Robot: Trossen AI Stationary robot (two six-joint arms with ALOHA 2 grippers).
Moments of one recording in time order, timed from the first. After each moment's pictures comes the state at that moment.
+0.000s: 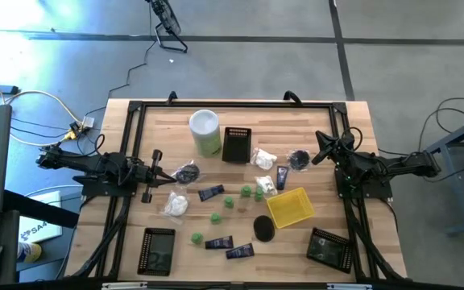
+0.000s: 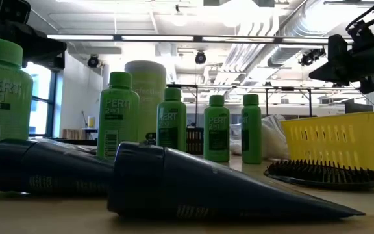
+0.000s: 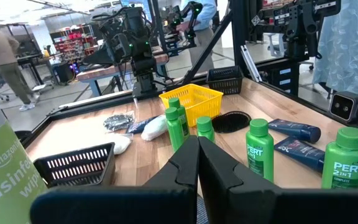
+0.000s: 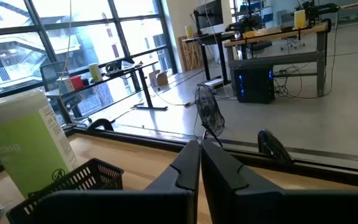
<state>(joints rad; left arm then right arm) -0.21 0.02 0.02 0.00 -0.05 0.18 0.14 0.03 0.04 -0.01 1.09 0.26</state>
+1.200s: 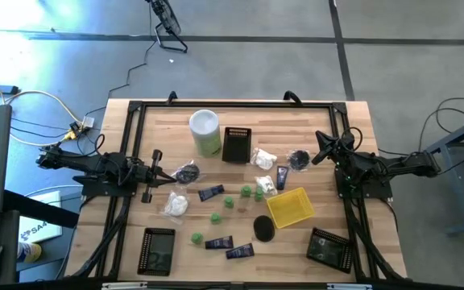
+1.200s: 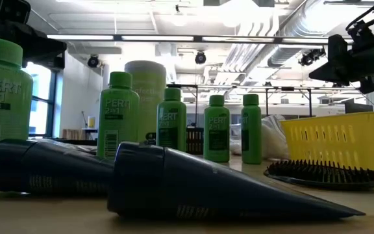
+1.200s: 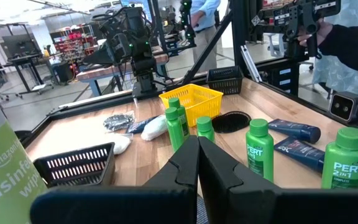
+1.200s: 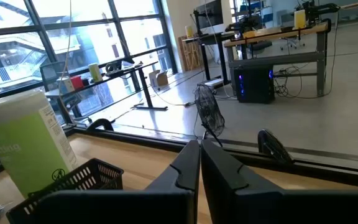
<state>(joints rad) -0.21 0.02 0.02 0.00 -0.05 0.18 0.14 0.03 0.04 -0.01 1.09 0.26</state>
